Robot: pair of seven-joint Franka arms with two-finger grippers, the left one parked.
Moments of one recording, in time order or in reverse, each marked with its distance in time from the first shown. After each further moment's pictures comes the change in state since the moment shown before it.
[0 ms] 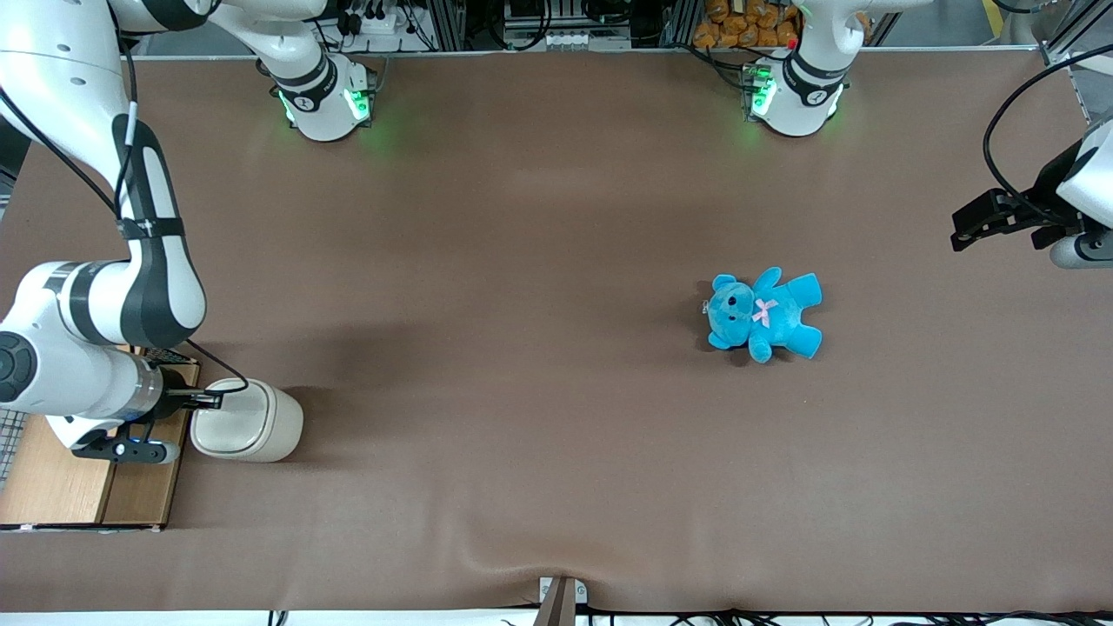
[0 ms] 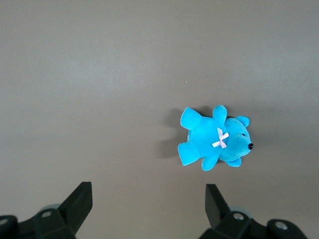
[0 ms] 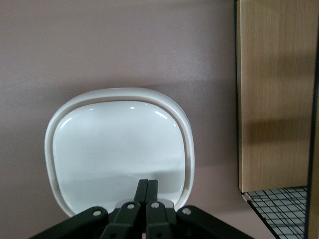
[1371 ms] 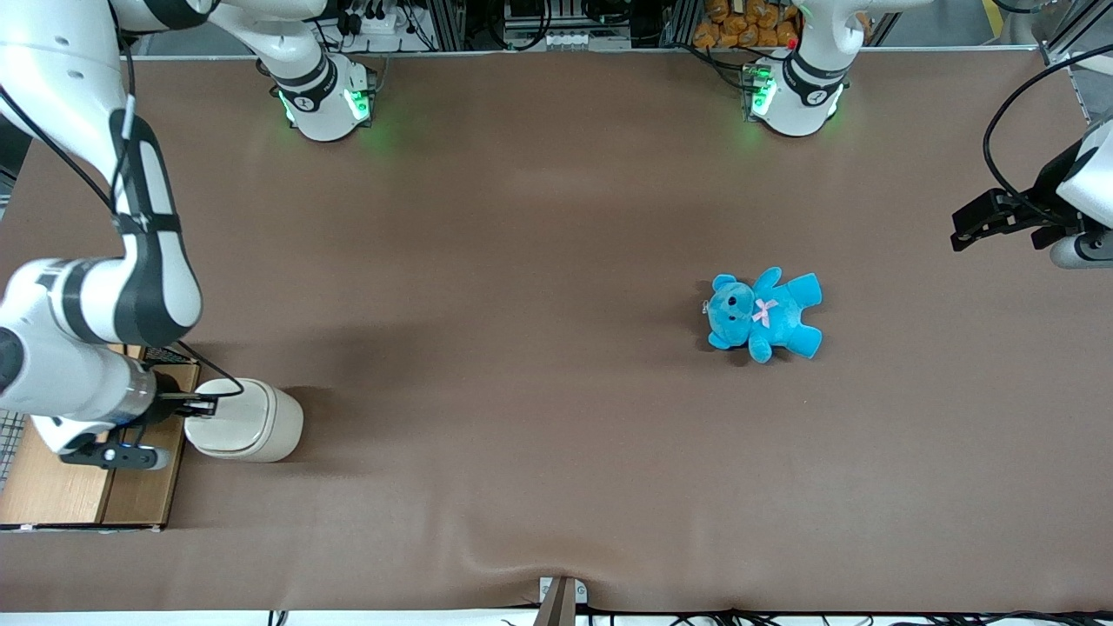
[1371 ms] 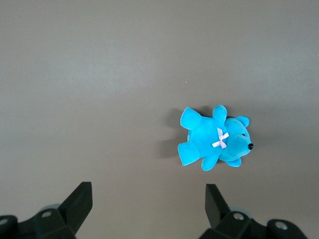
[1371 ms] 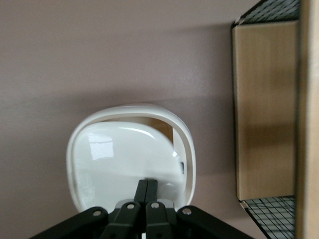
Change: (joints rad) arm 0.006 -0.047 0.003 0.040 0.000 -0.026 -0.001
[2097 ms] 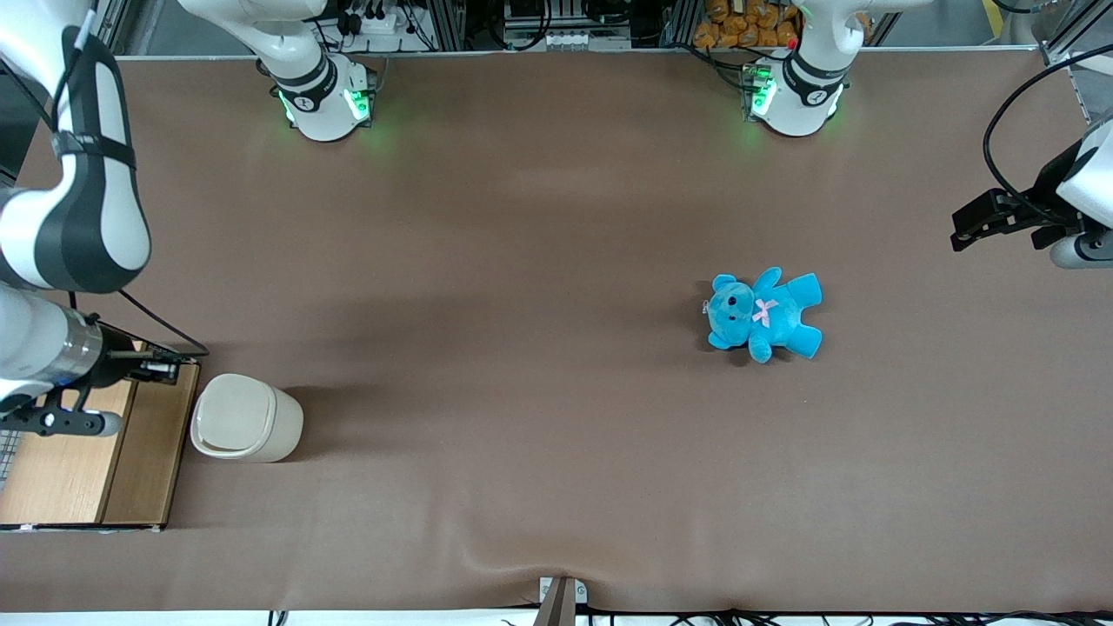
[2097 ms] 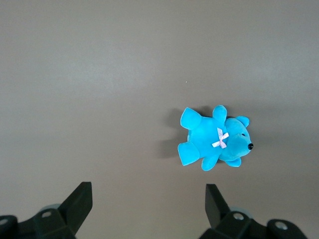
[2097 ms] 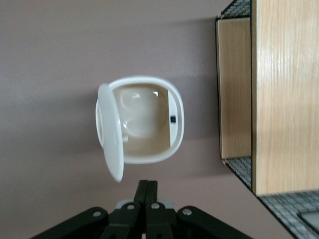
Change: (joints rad) arm 0.005 -0.146 0.004 0.004 0.000 -0.202 0.000
